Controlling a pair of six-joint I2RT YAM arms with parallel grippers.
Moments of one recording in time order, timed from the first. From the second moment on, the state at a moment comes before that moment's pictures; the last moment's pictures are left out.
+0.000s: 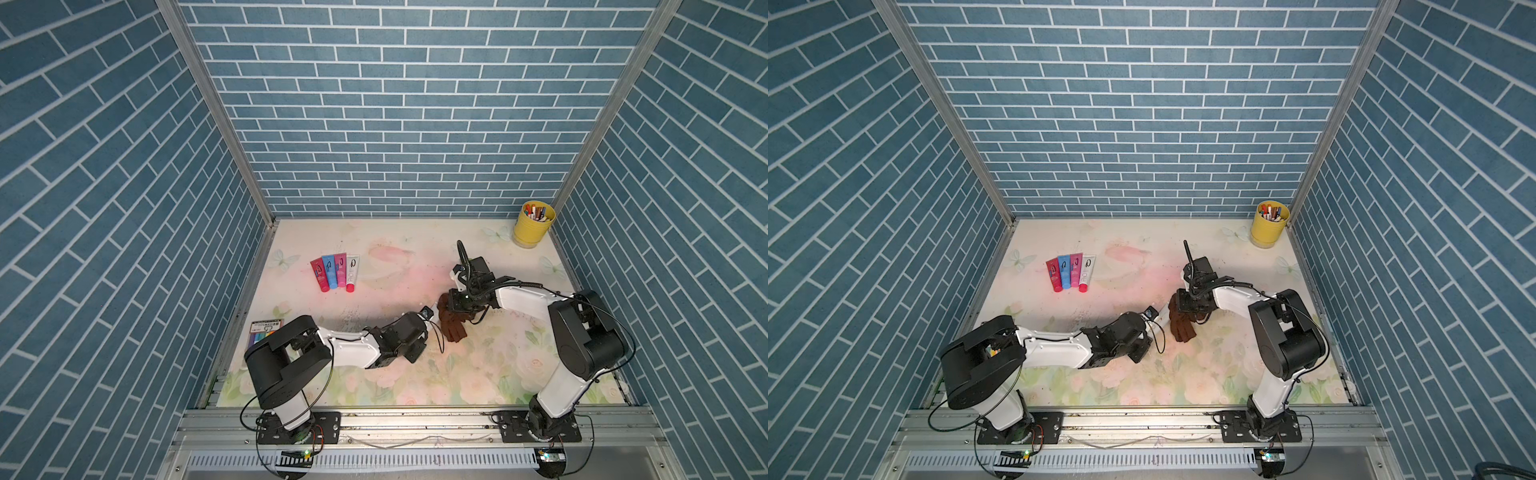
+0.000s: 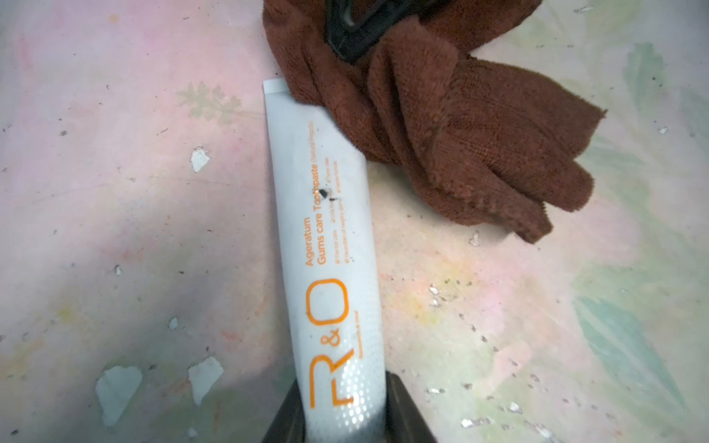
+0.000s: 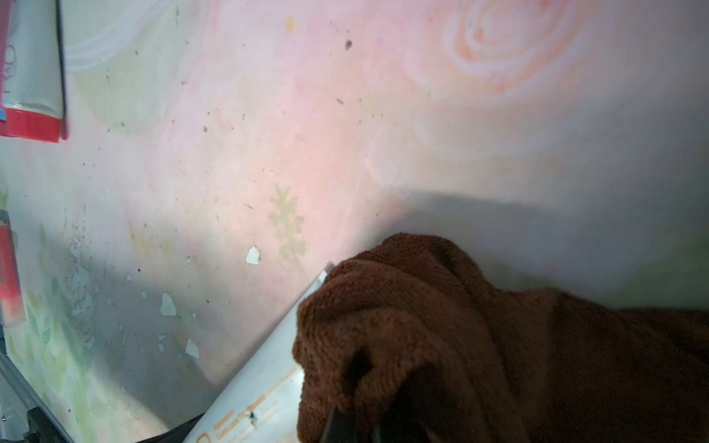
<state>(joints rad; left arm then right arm) -1.01 1.67 0.70 0.11 -0.13 -0.18 0.49 1.73 0.97 -0.34 -0.34 0.39</state>
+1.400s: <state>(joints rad) -1.04 1.65 0.67 0.13 -0.06 -0.16 0.44 1.57 0.68 -0.11 -0.32 0.47</state>
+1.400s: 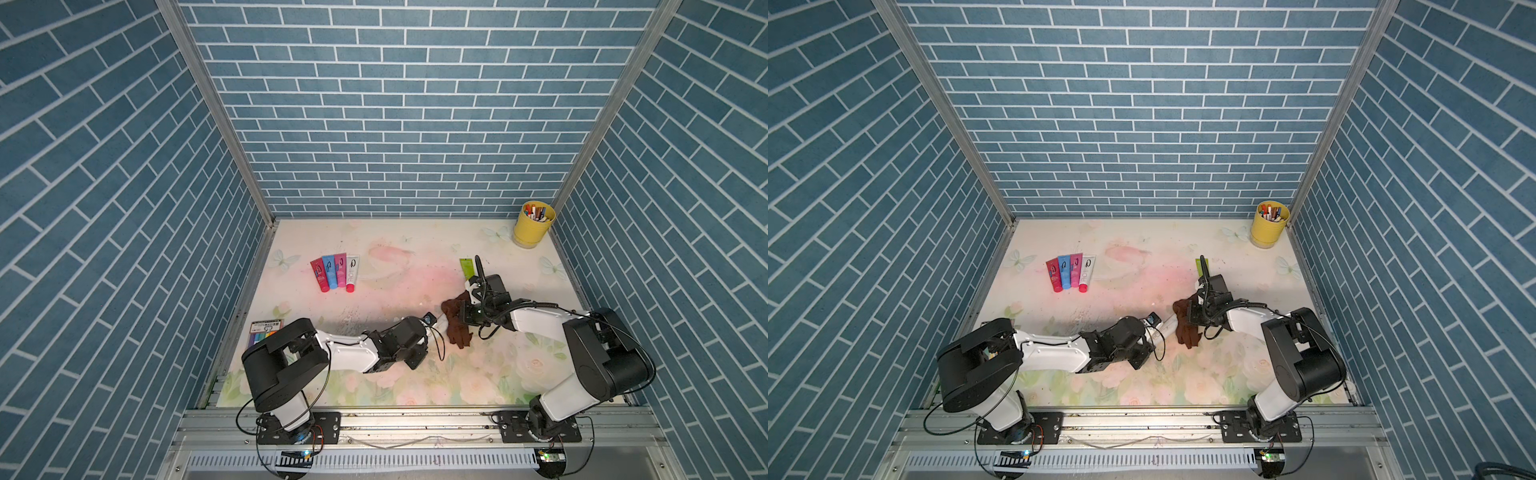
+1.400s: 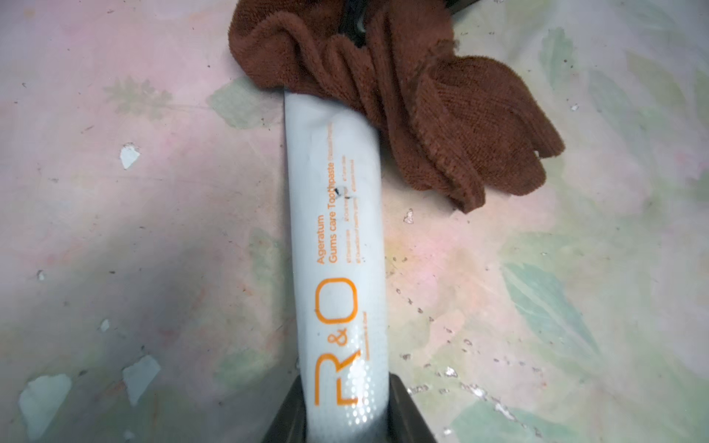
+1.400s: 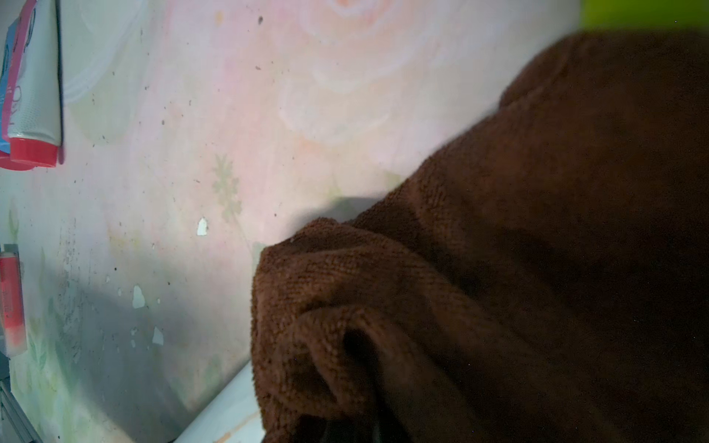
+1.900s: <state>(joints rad) -1.04 1.65 0.68 0.10 -0.06 -0.16 0.69 1.49 0.61 -0.13 -0.44 0.49</state>
